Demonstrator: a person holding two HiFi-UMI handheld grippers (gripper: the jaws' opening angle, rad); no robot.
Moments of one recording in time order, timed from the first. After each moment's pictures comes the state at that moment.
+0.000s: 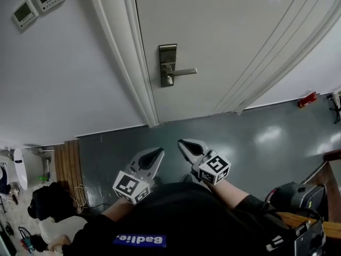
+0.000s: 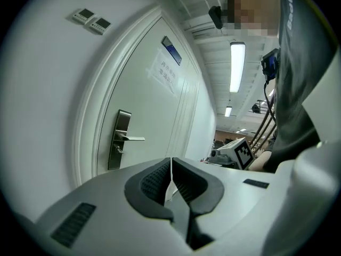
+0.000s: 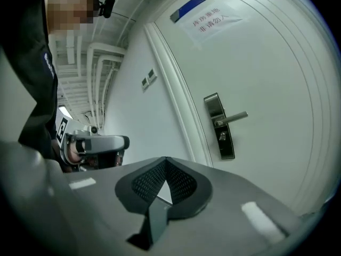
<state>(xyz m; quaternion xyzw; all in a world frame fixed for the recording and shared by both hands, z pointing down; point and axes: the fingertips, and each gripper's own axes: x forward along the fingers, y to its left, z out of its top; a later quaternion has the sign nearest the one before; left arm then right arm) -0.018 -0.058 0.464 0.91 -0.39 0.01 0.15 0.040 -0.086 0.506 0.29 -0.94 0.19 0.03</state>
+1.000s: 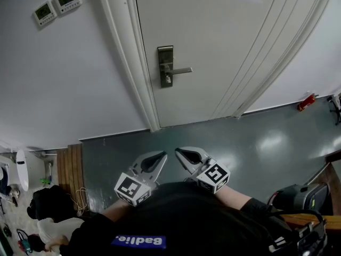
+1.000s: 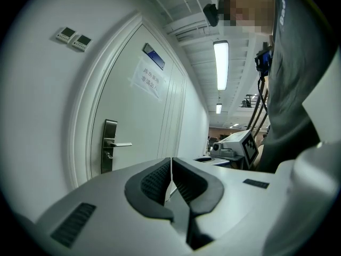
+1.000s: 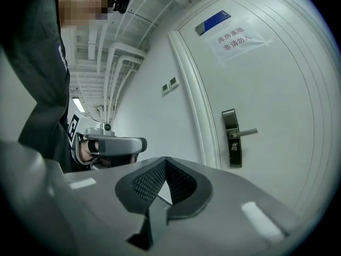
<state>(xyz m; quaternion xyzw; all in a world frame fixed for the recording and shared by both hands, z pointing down) 0.007 0.019 0.433 0.93 -0.36 0.02 0.10 0.040 0.009 0.462 0.27 -0.96 0.12 0.03</state>
